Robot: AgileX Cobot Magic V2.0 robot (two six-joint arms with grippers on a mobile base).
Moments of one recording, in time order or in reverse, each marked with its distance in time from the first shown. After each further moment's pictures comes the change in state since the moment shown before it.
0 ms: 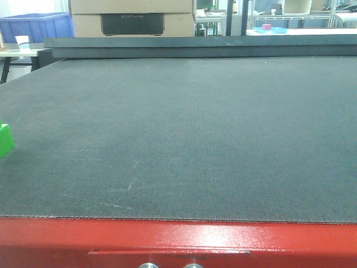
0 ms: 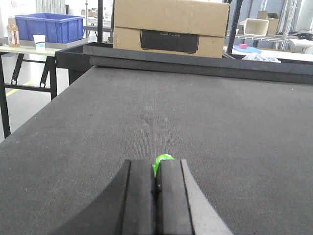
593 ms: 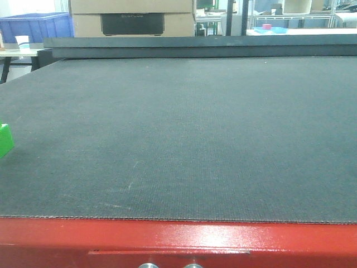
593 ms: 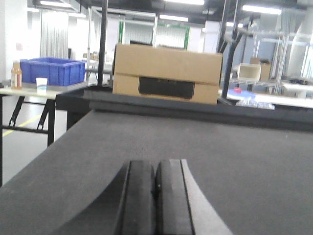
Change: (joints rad) left arm 0.000 -0.002 -0.027 -0.022 -0.159 0.000; right arm 0.000 0.000 0.000 0.021 -0.184 0.000
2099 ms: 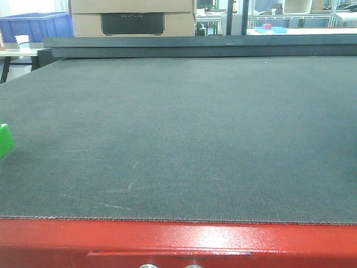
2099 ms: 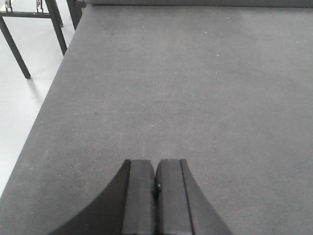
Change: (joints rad) left arm 0.000 0.974 -1.118 0.102 0.799 0.002; right arm 0.000 0.928 -1.246 0.033 1.170 0.000
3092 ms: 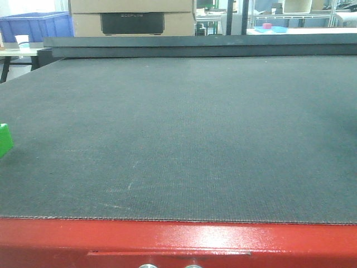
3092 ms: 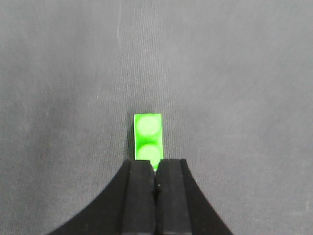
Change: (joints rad) left arm 0.000 0.319 -0.078 -0.102 0.326 -0.040; right arm 0.004 0.488 0.028 -0.063 0.138 0.096
